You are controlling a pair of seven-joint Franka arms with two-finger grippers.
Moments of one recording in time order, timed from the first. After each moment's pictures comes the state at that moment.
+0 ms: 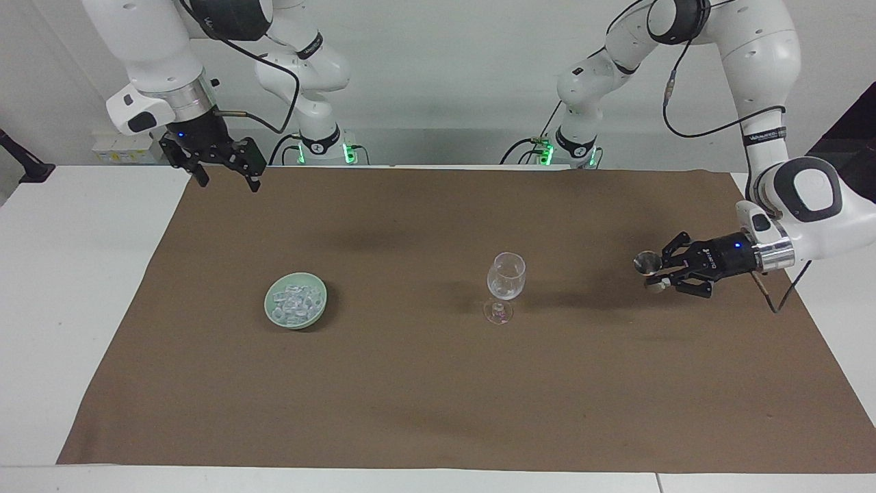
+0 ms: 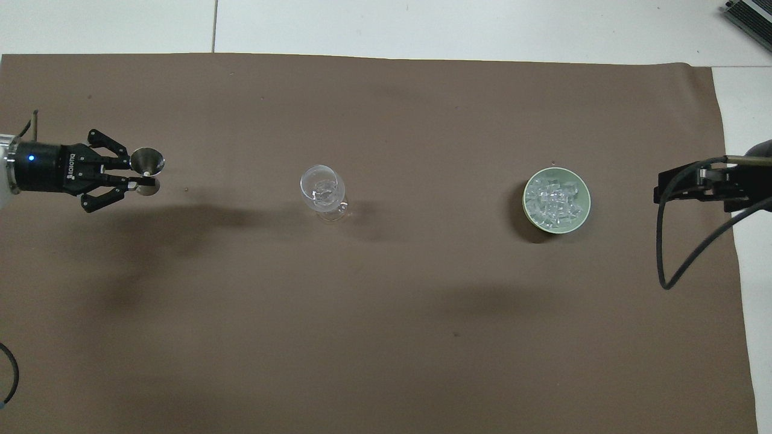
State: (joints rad) left arm 0.59 0.46 -0.33 -1.69 -0.96 1.59 2.10; right arm 0.04 -0.01 -0.04 -1.57 0.00 1.56 0.14
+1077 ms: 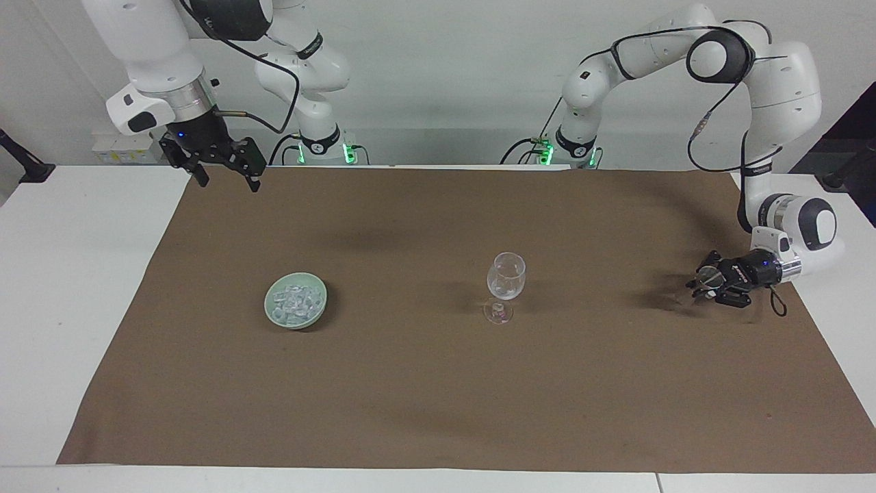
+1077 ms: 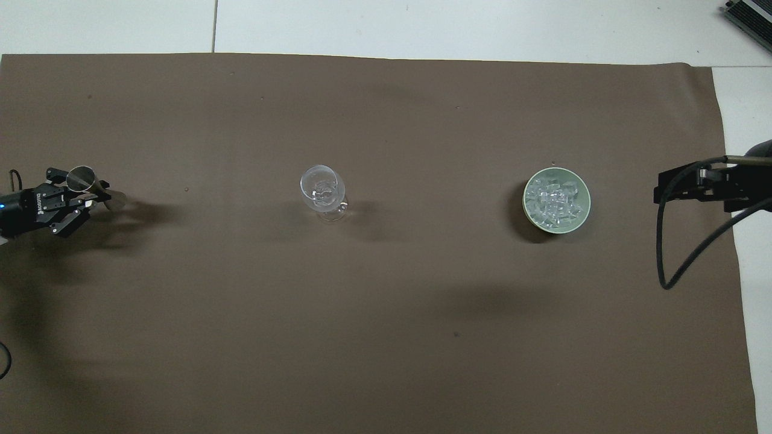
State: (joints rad) left arm 0.78 0.73 -0.27 -1.68 -1.18 1.48 2.29; right arm 0.04 -0.01 -0.04 -1.57 0.00 1.56 0.14
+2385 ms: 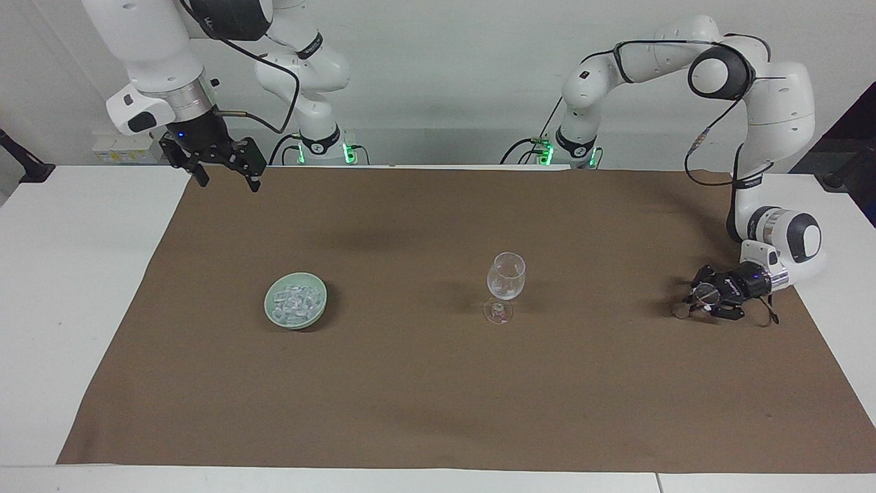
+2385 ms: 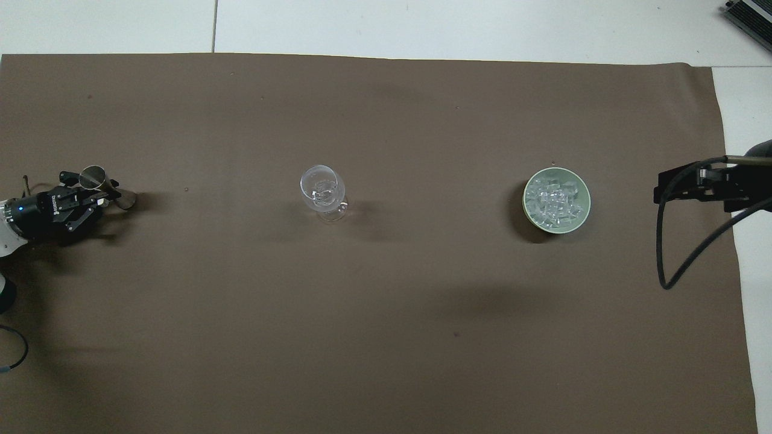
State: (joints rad) left arm 0.76 0.81 -0.25 -1.65 -1.22 1.54 2.31; right arm 0.04 -0.01 -0.04 -1.57 0.00 1.56 0.14
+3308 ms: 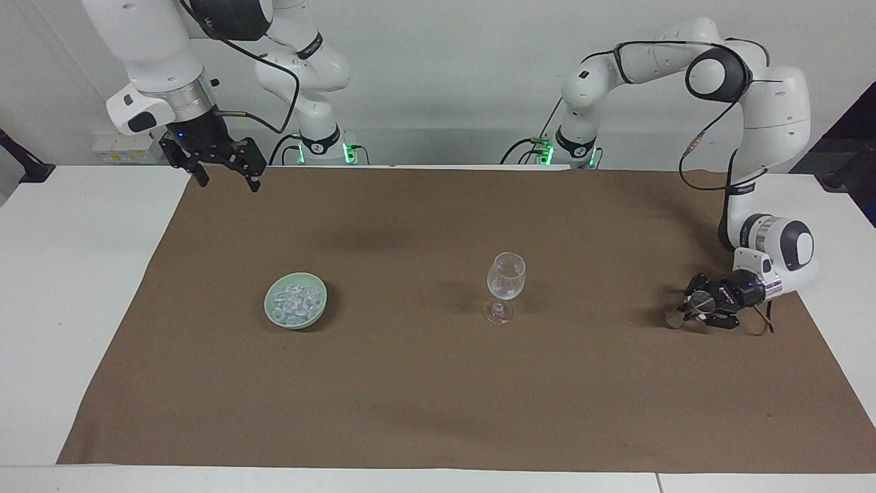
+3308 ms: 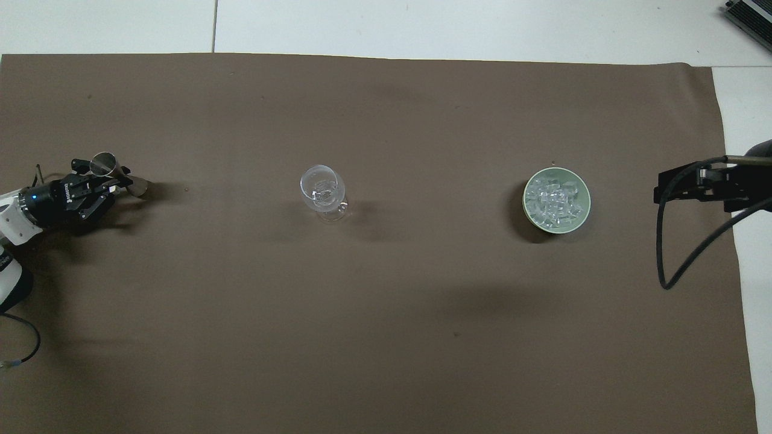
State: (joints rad) left arm 0.75 0.82 -0.30 -1.64 -1.26 1.56 2.31; right arm 0.04 -0.01 -0.04 -1.57 0.00 1.56 0.14
